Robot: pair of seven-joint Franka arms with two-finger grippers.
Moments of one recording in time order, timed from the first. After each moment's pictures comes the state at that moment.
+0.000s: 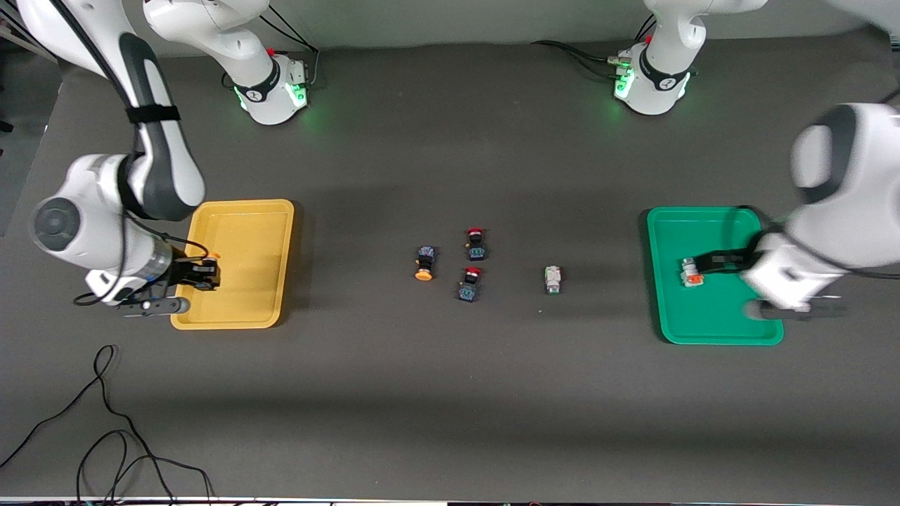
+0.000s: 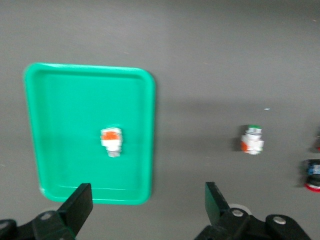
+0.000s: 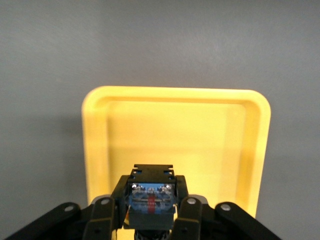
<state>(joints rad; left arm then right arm) -0.12 0.28 -0.06 -1.57 -0.02 1.72 -0.24 0.37 0.26 -0.39 -2.08 0.09 2.26 -0.09</state>
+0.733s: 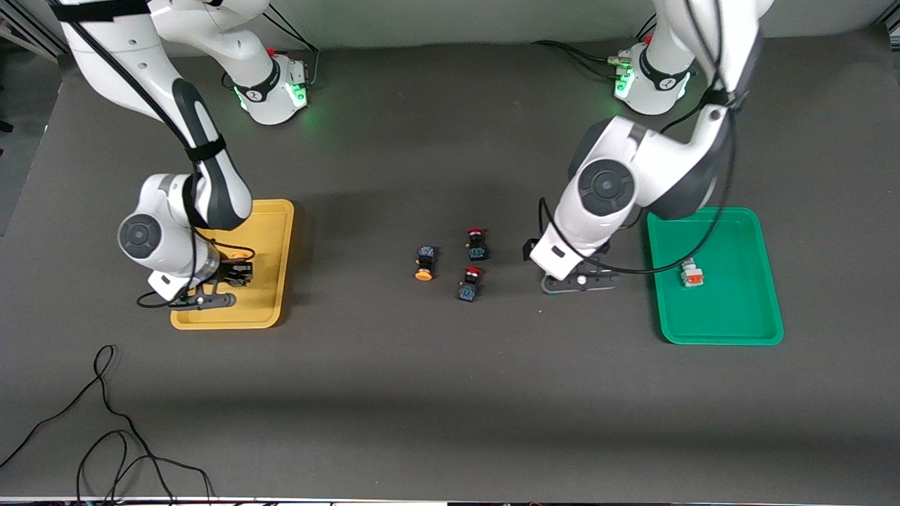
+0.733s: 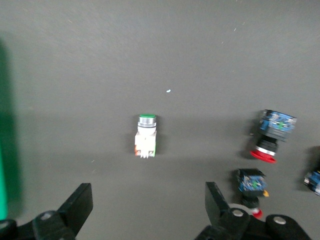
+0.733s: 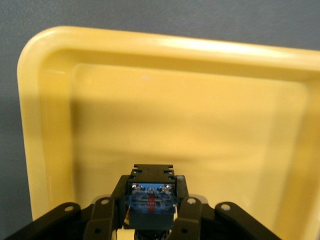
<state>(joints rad) -0.47 0.38 -0.06 -1.82 -0.01 2.15 -0.59 0.39 0.41 -0.36 -2.19 0.12 2.47 -0.12</state>
